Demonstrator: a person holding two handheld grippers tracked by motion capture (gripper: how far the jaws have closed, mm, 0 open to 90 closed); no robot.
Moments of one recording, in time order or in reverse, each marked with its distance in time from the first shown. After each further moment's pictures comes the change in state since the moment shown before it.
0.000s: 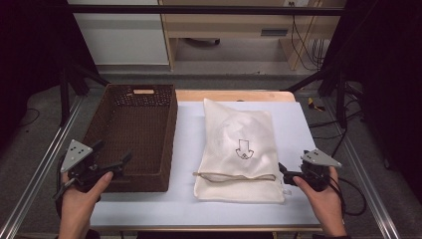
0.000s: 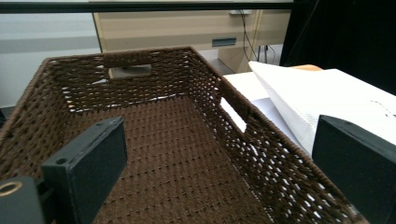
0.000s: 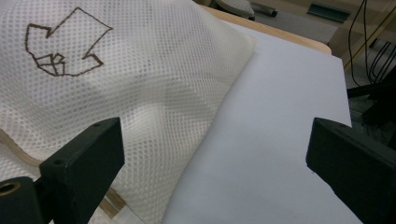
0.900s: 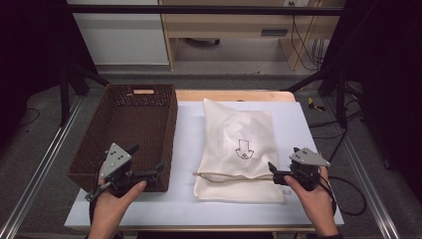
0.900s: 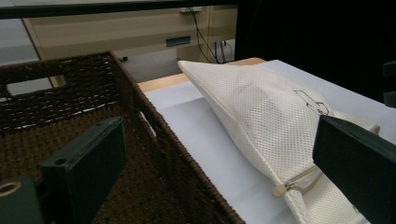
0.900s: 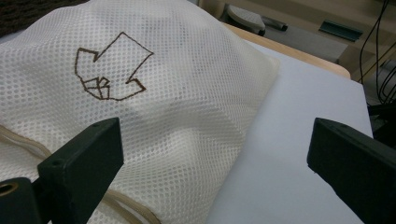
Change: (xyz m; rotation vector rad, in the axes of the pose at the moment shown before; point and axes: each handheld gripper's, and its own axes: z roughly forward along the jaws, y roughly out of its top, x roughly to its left) left arm -0.069 0.000 0.024 0.008 -0.166 0.074; right arm 0.026 0.016 0.003 -0.034 0.034 -0.045
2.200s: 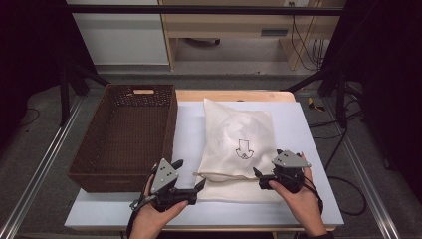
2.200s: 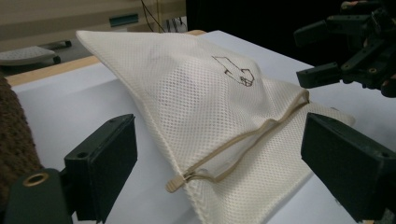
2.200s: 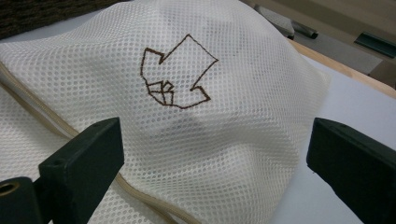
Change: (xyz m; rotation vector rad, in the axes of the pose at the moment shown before) left arm -0.080 -0.024 0.044 0.071 -0.169 0.047; right arm 0.034 0.008 0.013 0.010 0.091 -0.099
